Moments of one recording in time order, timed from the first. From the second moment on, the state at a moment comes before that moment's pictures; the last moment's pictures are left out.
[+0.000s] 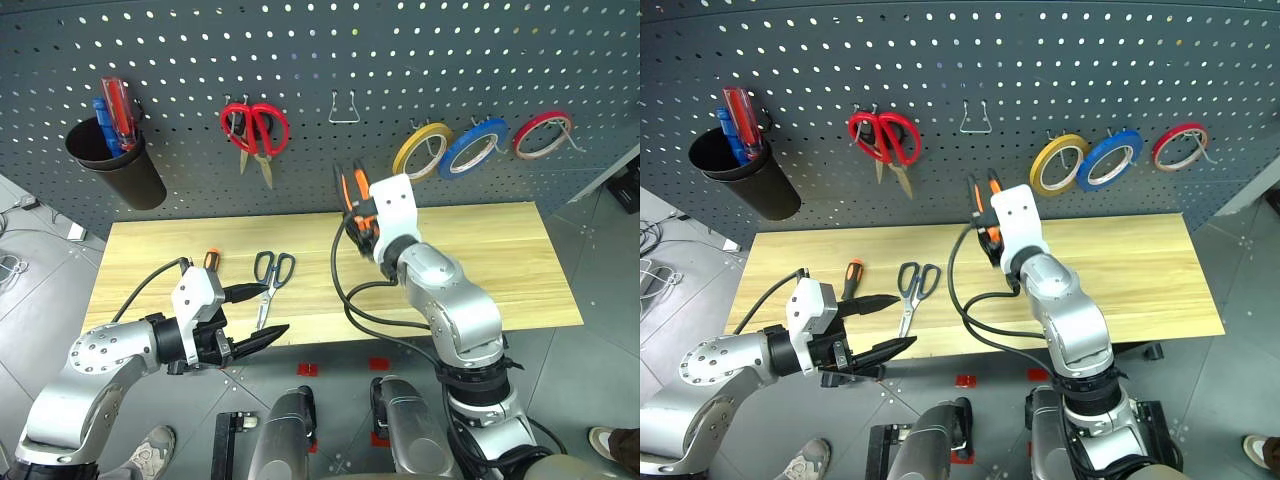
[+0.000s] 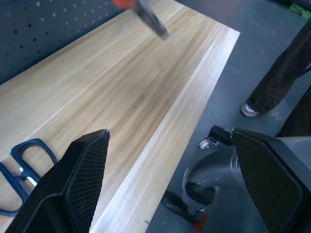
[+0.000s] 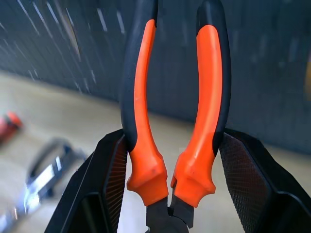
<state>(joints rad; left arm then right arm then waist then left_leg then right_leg) 0.08 0.76 0.17 -0.42 -0.55 0.41 -0.95 -0.58 0.04 0.19 -0.38 -0.01 0.85 0.13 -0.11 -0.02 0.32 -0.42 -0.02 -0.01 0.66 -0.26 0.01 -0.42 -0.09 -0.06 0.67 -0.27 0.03</state>
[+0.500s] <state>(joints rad) -0.12 0.68 0.21 -0.41 -0.58 0.43 -0.78 -1.02 0.14 0.11 0.13 -0.02 0.20 0.06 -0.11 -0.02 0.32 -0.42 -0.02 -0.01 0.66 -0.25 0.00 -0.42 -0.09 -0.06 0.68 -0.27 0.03</state>
